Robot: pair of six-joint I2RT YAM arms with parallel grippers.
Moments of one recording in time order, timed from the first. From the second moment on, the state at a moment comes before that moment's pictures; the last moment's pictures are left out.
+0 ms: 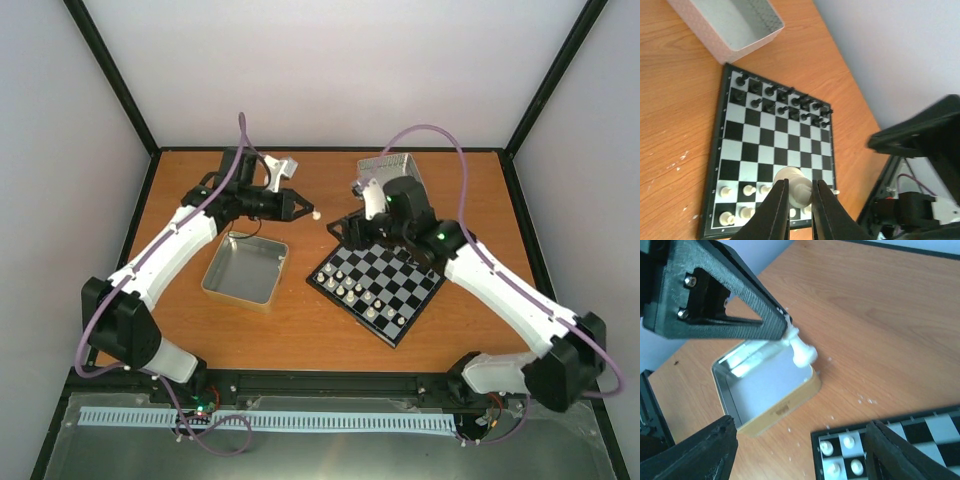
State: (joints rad) left arm -0.41 1.49 1.36 -0.57 0.71 -0.34; right arm 0.65 1.32 1.18 -0.42 -0.32 0.21
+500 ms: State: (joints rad) left arm -0.81 1.39 1.11 -0.38 0.25 -0.33; right arm 0.57 1.00 0.85 -0.67 0.21 0.55
